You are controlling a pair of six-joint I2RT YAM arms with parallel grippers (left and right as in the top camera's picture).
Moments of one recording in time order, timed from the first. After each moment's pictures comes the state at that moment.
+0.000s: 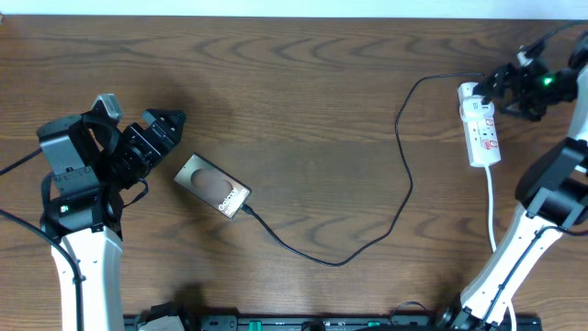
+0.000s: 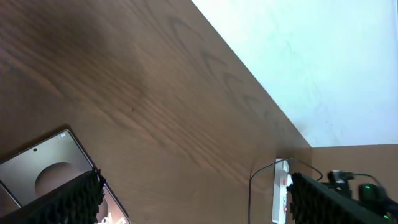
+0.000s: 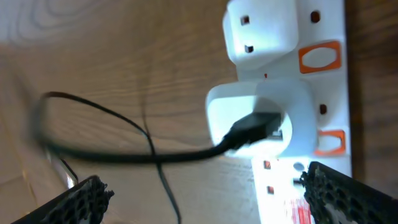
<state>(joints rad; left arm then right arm) 0.31 1.12 0.92 -0.48 0.64 -0.61 -0.47 2.49 2.39 -1.51 -0.64 -0.27</state>
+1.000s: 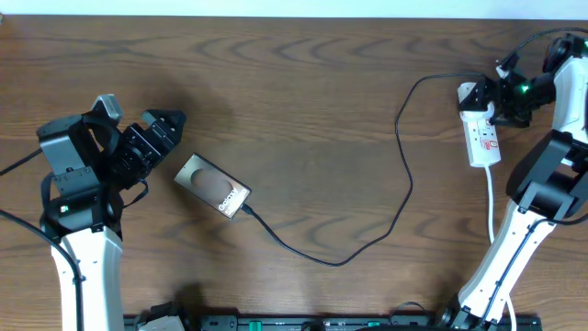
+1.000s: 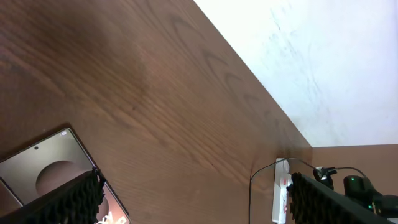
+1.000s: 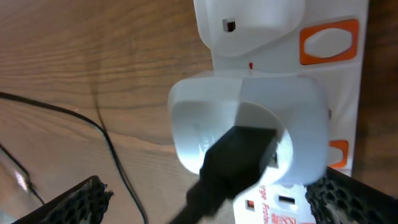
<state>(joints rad) 0.31 1.12 0.92 -0.49 0.64 -0.61 -0.41 2.53 2.34 -1.47 -0.49 -0.30</state>
